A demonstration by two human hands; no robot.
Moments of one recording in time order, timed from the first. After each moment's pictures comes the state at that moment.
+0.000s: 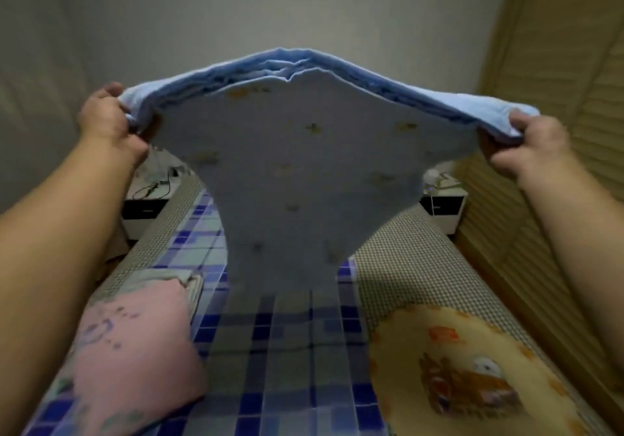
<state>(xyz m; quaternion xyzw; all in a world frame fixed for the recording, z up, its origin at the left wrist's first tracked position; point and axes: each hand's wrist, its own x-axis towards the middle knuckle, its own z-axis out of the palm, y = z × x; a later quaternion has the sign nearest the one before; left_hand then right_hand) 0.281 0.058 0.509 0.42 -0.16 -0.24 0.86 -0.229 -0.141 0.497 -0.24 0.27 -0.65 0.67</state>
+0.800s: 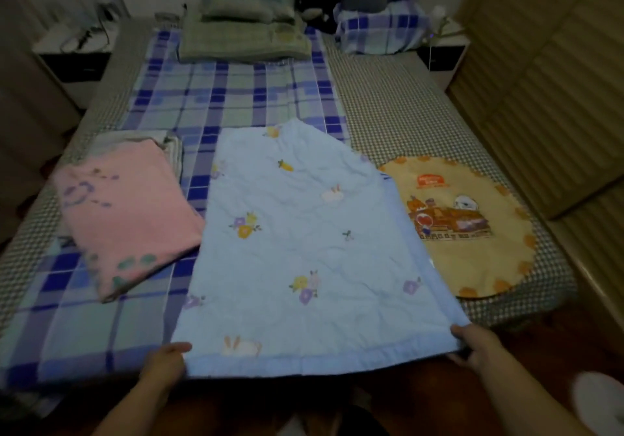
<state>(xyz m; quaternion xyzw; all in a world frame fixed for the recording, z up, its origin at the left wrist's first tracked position) 0.165 0.365 -0.048 0.88 -0.04 -0.38 0.27 -0.324 0.143 -0.003 -0.13 0.81 -0.18 0.54</state>
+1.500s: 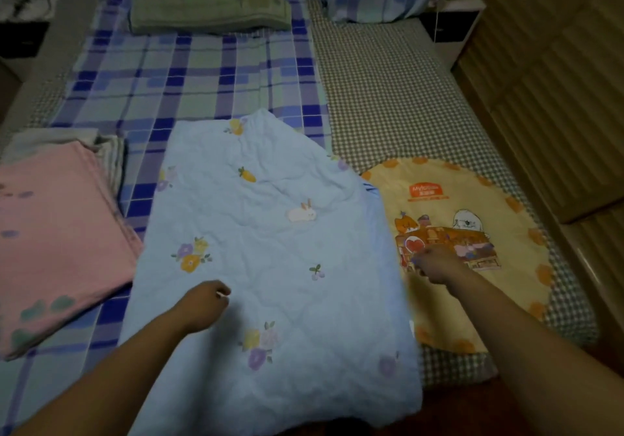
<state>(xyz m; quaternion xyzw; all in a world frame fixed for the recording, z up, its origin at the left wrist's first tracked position) 0.110 0.057 -0.048 0.82 -0.38 -0.42 0.00 -0.283 -0.156 -0.028 -0.48 0.75 -0.02 0.46</state>
